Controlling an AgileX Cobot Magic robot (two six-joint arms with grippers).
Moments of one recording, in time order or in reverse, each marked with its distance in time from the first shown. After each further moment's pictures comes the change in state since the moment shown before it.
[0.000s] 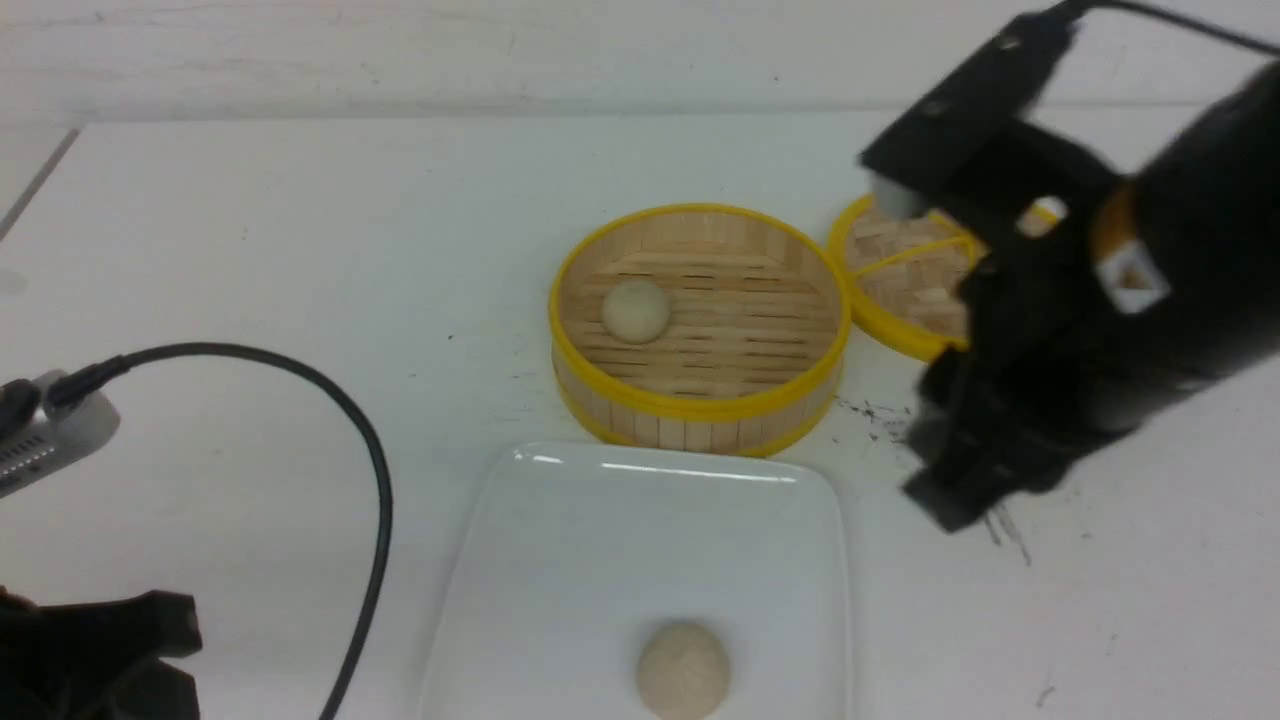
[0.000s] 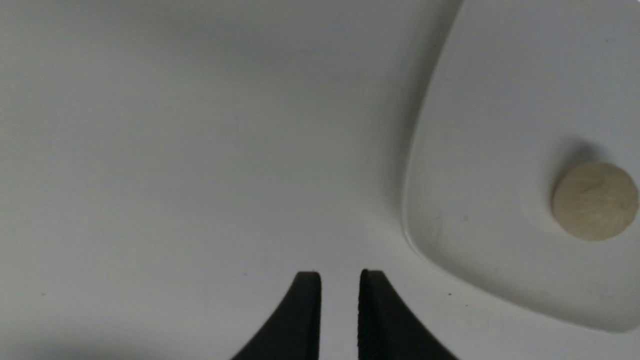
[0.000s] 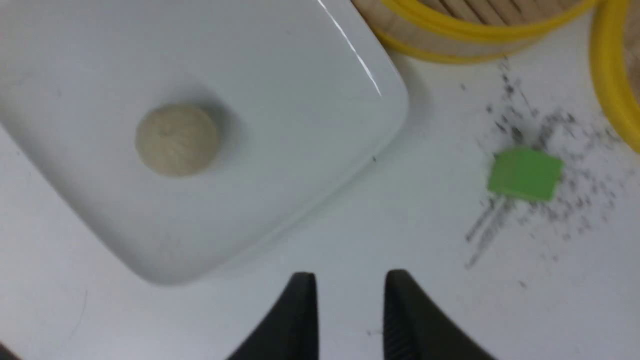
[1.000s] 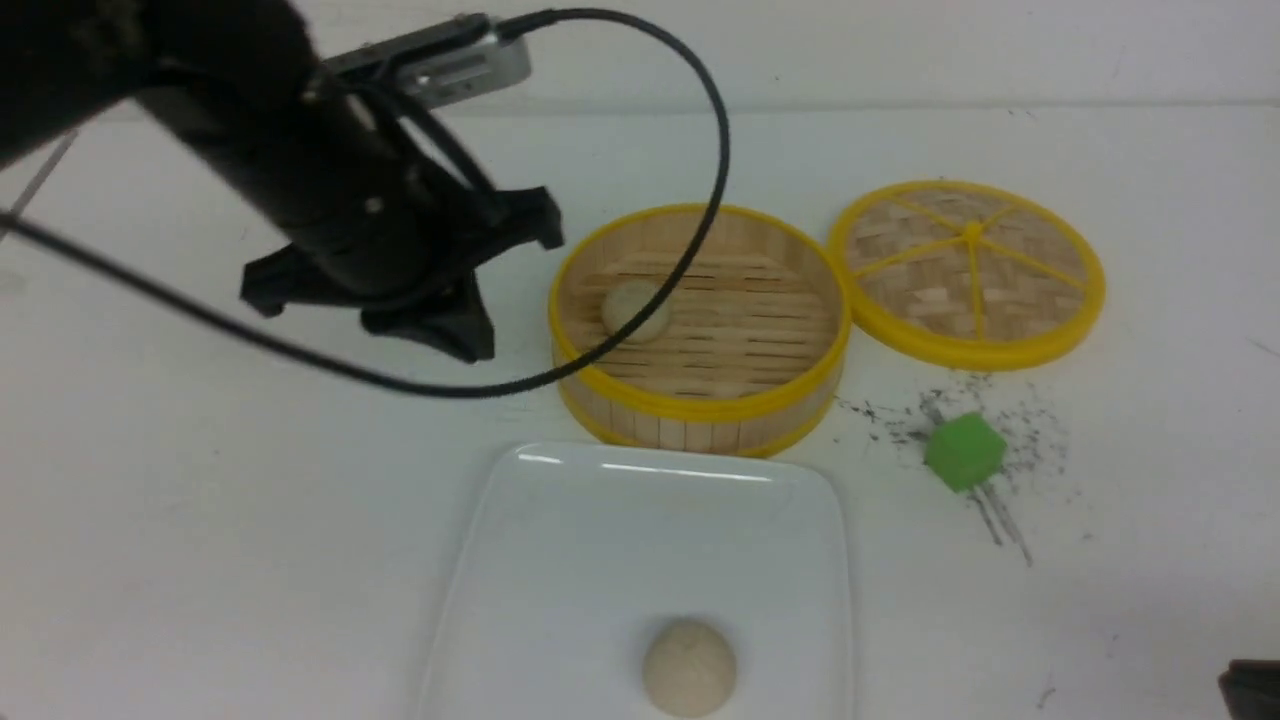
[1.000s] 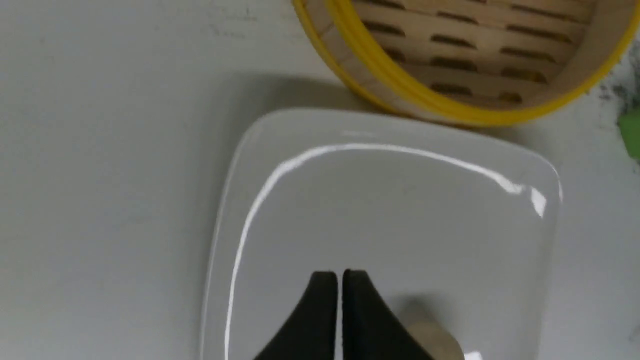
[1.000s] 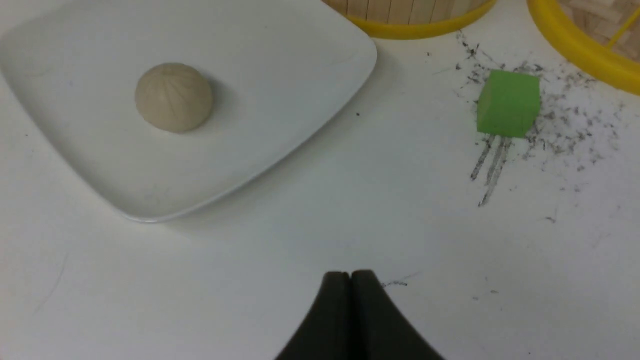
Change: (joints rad) right arm 0.000 -0.838 0.899 -0.072 -0.512 0.163; left arm -0.448 0.876 -0.917 0.228 0.078 -0.224
